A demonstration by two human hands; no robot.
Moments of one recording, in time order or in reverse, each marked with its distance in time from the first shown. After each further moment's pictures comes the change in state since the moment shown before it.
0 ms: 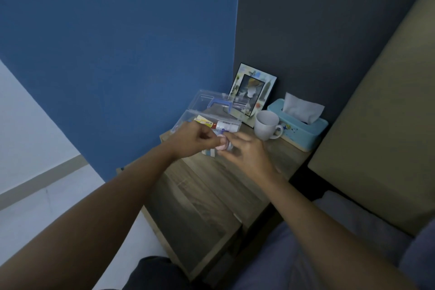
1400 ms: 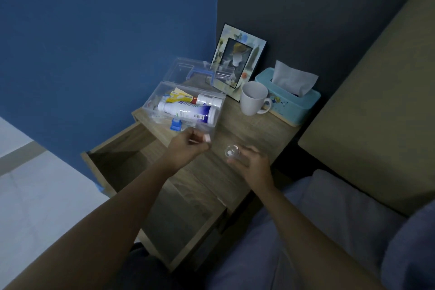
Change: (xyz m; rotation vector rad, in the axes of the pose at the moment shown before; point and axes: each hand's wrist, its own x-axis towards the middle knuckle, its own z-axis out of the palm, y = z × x) left_hand 0.017 -0.057 0.109 -0.529 0.029 -0.307; right_hand -0.086 0.087 0.039 0.138 -0.030 0.522
